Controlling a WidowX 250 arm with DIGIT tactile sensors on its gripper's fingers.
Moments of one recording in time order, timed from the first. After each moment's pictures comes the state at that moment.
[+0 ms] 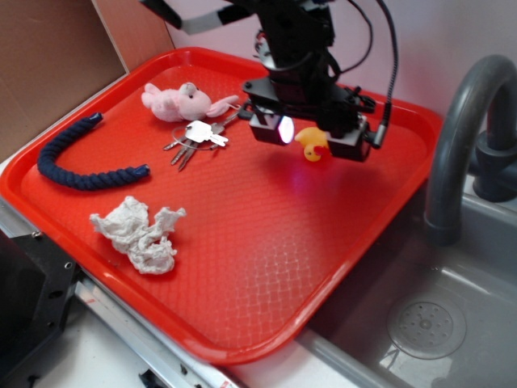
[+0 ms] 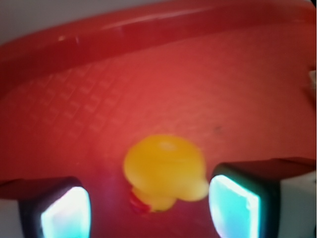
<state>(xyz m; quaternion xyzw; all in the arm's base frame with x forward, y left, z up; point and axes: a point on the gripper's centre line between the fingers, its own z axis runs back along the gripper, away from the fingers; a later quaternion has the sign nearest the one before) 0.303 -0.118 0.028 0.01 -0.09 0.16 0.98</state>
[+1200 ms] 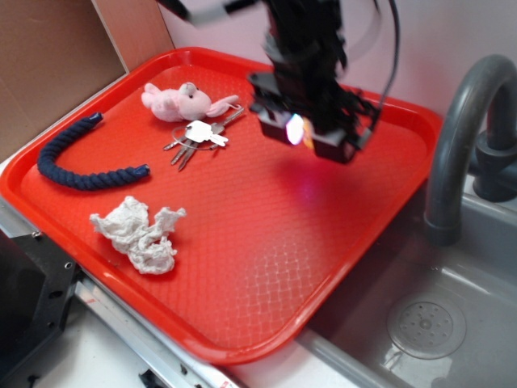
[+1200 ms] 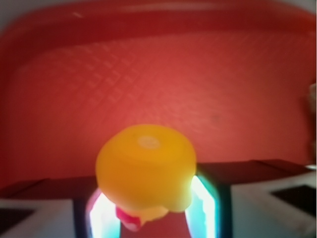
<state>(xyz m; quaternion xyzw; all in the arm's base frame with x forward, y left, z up) 0.288 -0.106 0.084 -0.01 -0.06 0.06 1.00</state>
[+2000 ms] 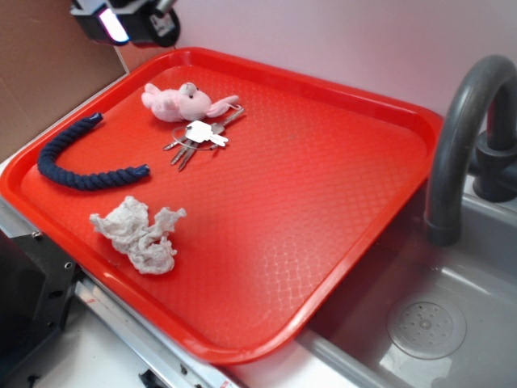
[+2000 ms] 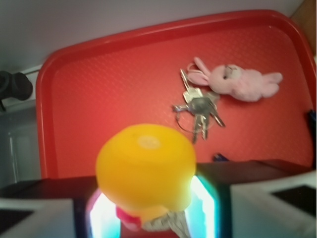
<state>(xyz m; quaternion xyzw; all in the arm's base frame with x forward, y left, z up) 0.204 -0.036 0.181 -0.07 -0.06 0.10 0.99</state>
